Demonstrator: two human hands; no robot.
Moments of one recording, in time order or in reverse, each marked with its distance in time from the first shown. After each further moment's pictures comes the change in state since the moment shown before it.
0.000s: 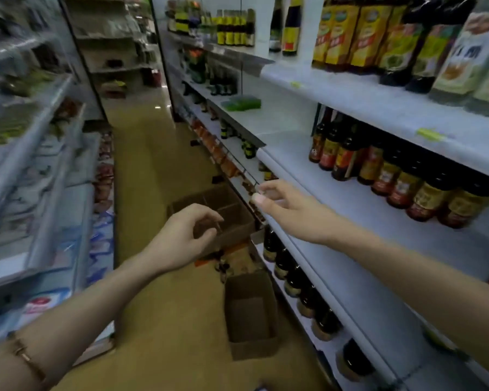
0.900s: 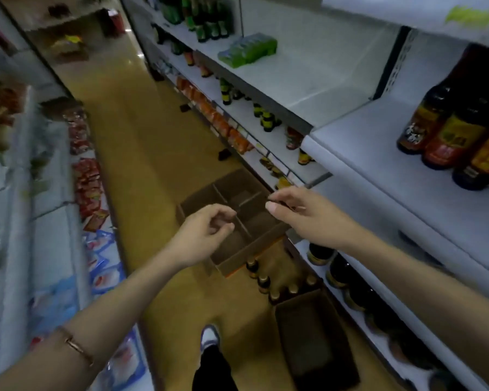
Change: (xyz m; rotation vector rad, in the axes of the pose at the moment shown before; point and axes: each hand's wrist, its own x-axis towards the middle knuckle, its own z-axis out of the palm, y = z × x) left_hand 0.322 -0.276 -0.007 -0.180 -0.259 -0.165; right_hand 0.399 0.085 0.059 0.151 0.039 0.187
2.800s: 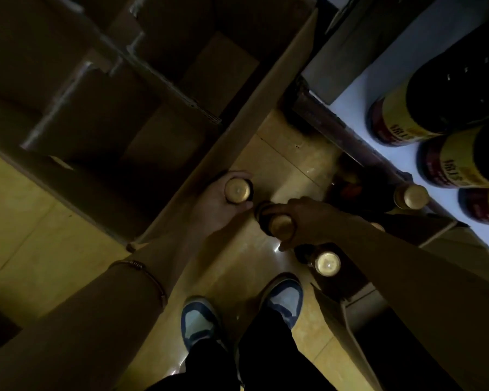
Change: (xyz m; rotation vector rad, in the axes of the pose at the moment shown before) left_hand 0.277 -0.553 0.437 -0.344 -0.520 -0.266; right_hand 0.278 0.572 0.393 -0.224 -0.634 0.492
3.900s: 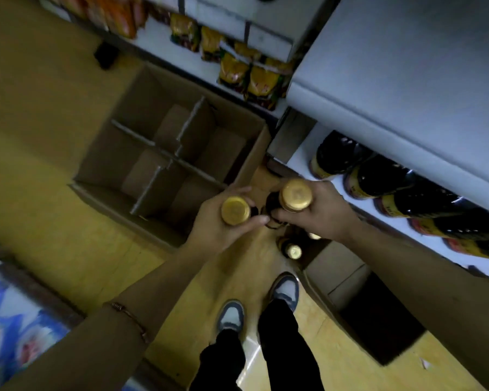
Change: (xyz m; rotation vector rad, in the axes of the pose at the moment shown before) left_hand -0.169 0.256 -0.063 0.107 0.070 0.316; right_hand -0.270 -0.123 -0.121 0.483 0.872 -0.256
